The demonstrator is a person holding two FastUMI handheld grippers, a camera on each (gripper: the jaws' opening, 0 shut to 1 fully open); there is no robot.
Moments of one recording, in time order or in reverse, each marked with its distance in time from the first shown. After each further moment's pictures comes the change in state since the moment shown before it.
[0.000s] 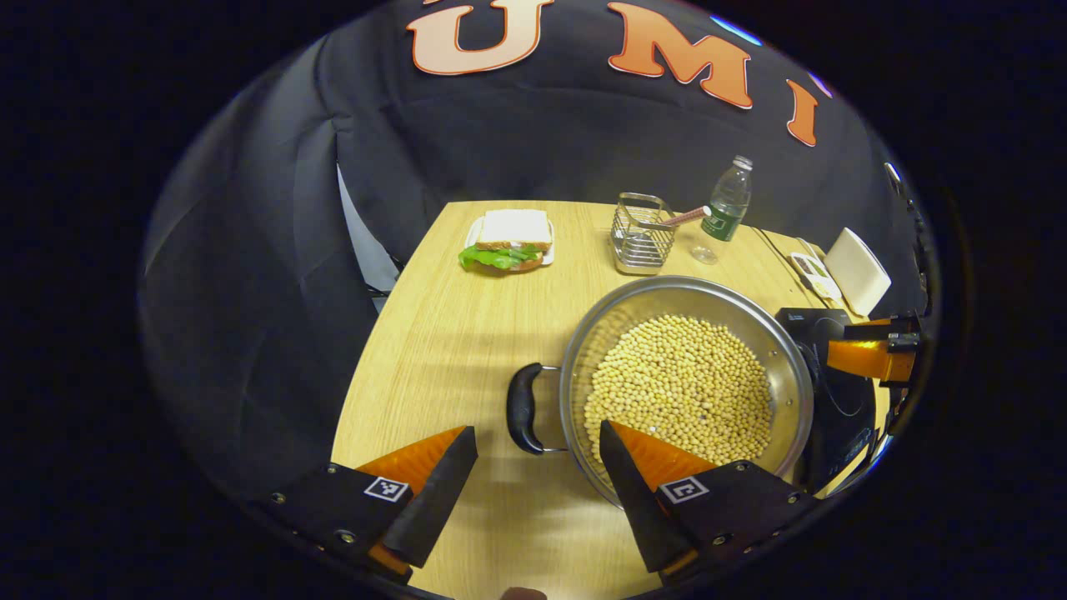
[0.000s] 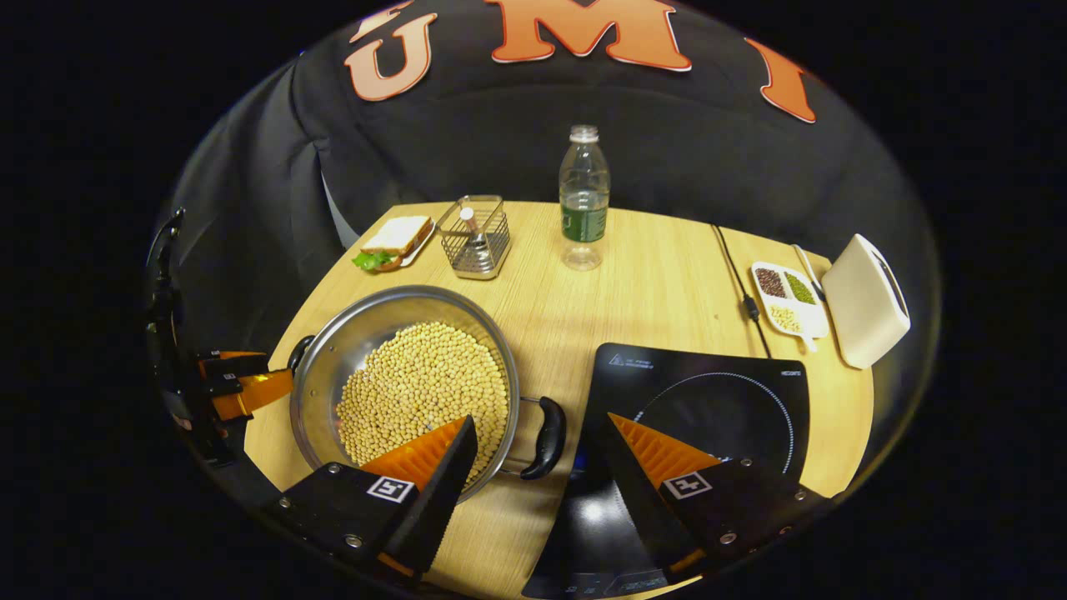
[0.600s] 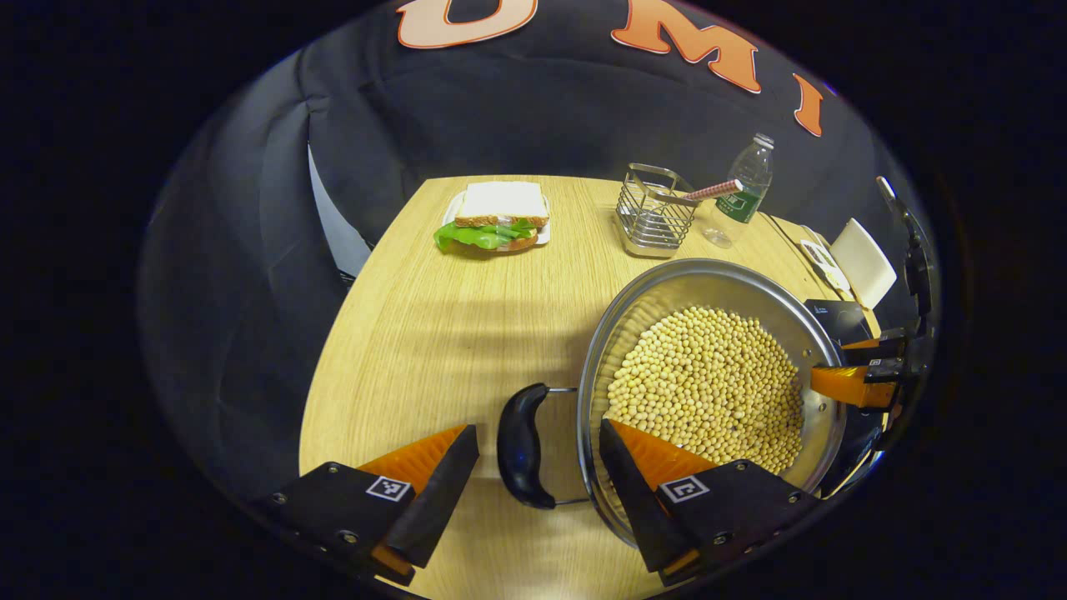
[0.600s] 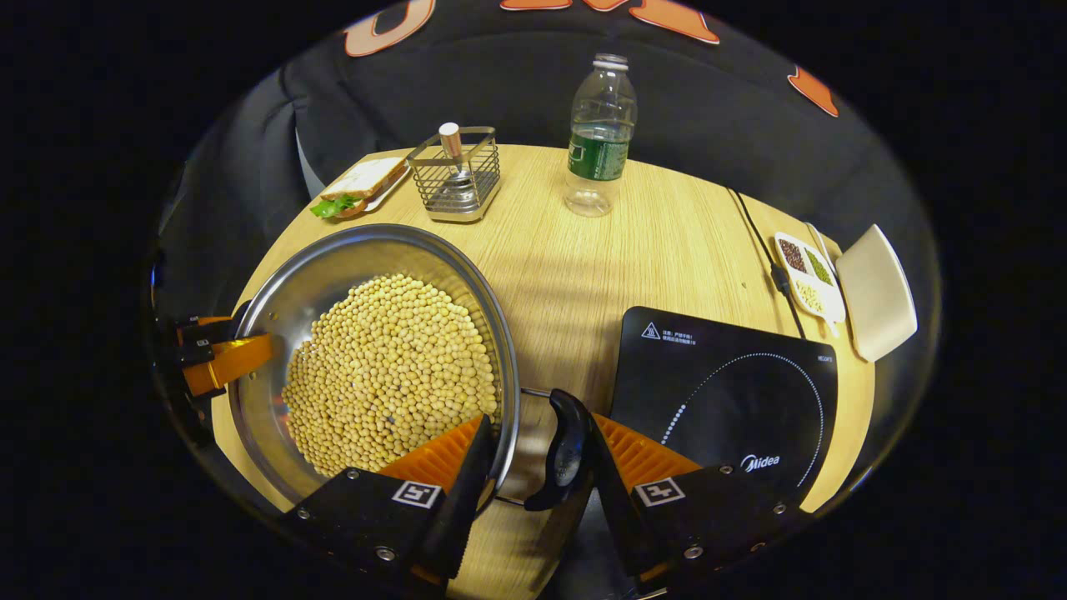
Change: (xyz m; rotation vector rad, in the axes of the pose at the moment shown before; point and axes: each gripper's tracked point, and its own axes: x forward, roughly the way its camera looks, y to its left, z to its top) left arm 0.061 -0.012 -0.007 -0.016 0.048 -0.079; right arm 0.062 0.003 -0.024 0.006 0.118 -0.075
